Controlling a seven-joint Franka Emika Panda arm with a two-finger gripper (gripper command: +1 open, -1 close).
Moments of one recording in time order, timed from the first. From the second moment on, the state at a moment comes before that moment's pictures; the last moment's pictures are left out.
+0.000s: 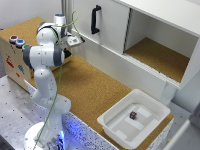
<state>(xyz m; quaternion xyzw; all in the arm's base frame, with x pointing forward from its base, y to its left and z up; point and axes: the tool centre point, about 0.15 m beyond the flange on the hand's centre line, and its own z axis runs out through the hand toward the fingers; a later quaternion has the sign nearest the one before) 0.357 0.277 0.316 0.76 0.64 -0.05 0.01</state>
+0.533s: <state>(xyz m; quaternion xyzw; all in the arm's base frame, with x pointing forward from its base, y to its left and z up) 0.359 0.226 0.319 0.78 0.63 -0.05 0.00</state>
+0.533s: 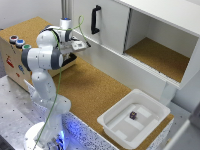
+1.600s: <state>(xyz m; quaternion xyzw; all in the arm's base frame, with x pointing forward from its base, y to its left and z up) 0.368 0.187 0.345 0.79 0.61 -0.01 0.02</state>
